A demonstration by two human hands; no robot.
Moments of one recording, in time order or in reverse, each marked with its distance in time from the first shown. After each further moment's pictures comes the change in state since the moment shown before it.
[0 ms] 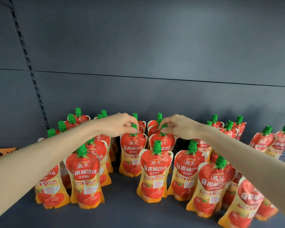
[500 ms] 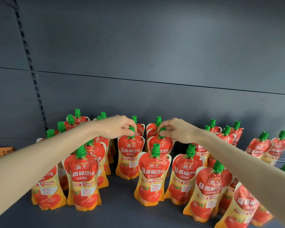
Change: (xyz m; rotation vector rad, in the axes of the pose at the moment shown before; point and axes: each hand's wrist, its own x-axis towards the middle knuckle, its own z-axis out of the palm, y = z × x) left_hand -0.004 0.003 -0.003 0.003 0.018 -0.011; right_hand 0.000 -0.001 0.000 -0.008 0.009 0.015
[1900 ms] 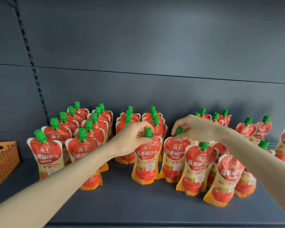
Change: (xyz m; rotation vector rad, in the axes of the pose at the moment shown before) left_hand -0.042 0.061 0.072 -0.435 0.246 0.149; right_hand -0.081 0.015 -0.005 -0.143 0.029 -0.001
